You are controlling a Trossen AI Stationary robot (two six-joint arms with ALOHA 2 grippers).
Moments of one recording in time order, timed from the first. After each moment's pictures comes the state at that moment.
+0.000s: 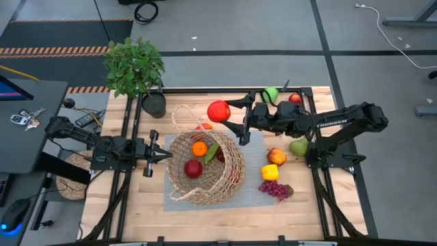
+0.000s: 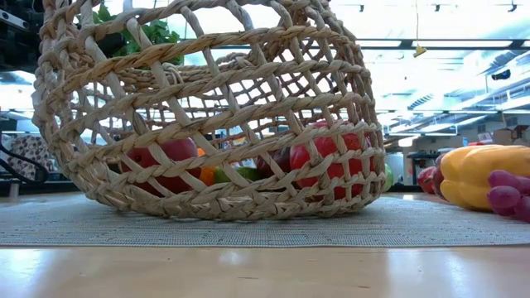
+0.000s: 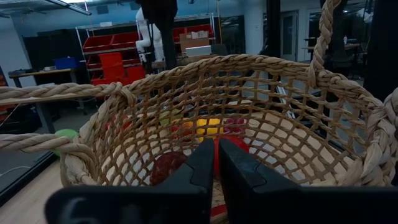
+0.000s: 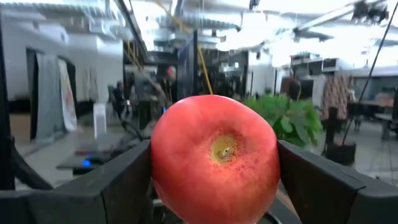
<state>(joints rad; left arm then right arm) -0.33 0.31 0.01 0.39 -0.27 0.12 0.02 1.33 0.98 0.60 0.18 -0.10</state>
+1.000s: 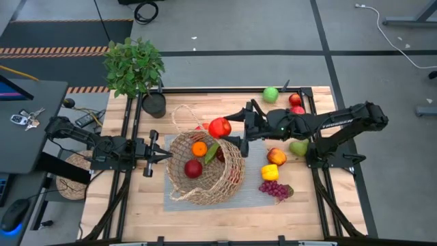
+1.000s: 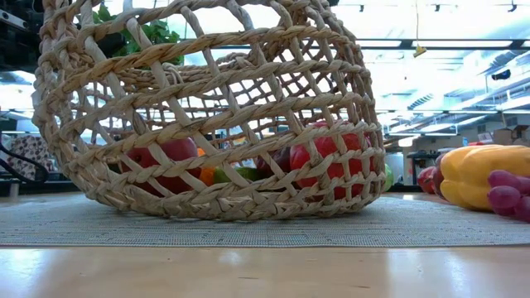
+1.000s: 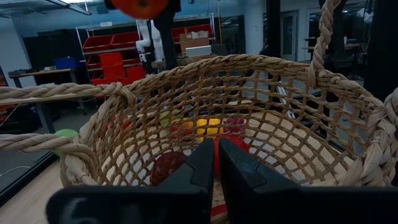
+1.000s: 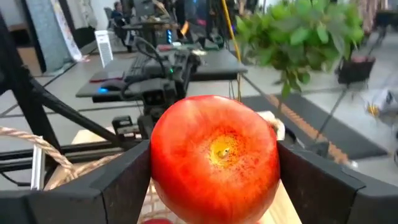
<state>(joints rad) -0.33 0.31 0.01 0.39 -0.27 0.12 0.12 1.32 1.13 0.08 0.28 0.06</state>
